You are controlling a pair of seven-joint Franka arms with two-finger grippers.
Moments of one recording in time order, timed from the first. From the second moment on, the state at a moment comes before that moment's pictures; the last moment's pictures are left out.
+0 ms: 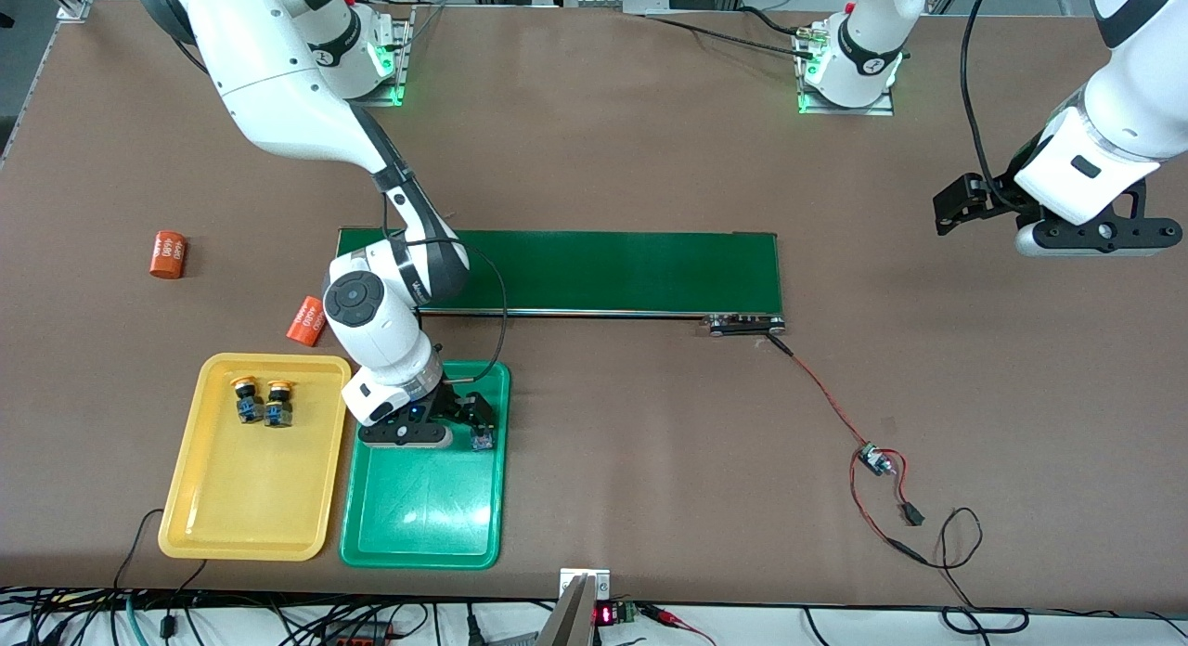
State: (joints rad) left arm 0.02 0.04 -0.15 -1.61 0.02 1.61 -0.17; right arm 0.36 0.83 0.02 -1.41 -0.06 2.60 0.45
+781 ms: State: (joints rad) left arm 0.01 0.04 -0.16 -1.61 0.02 1.61 -0.17; right arm 0.22 0.45 0.01 -1.41 -0.06 1.96 0.29
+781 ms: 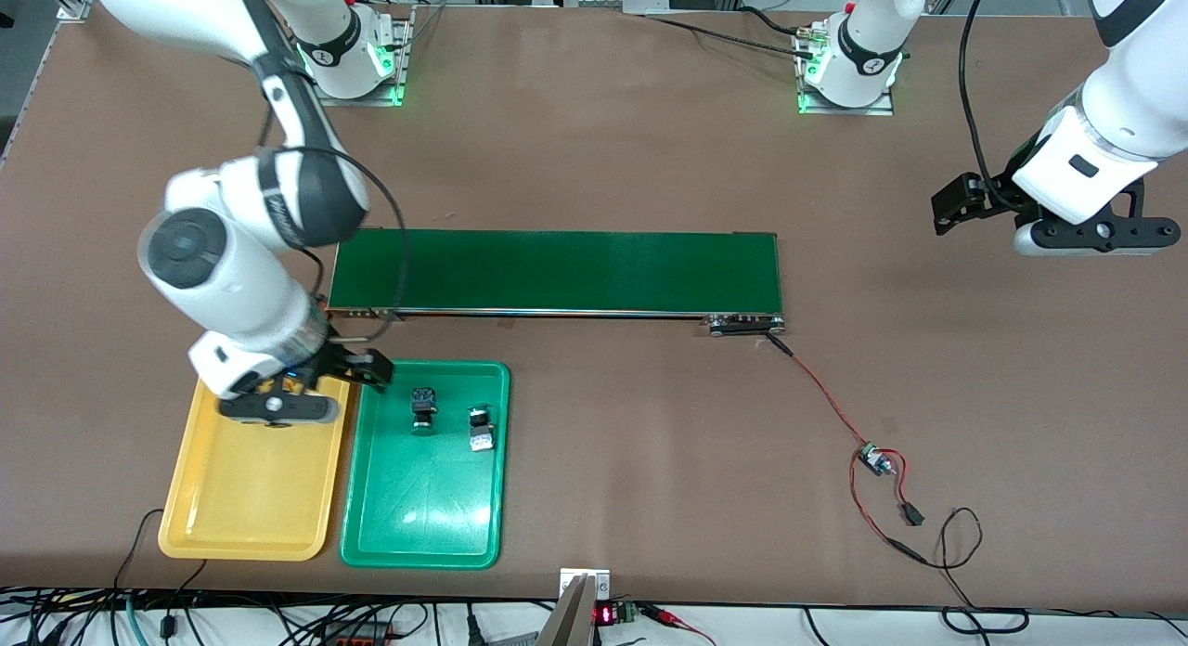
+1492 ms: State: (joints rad) left arm 0.01 0.04 -0.17 -1.61 0.02 1.61 -0.17; right arm -0.04 0.09 0.05 -1.61 -0.06 1.74 -0.01
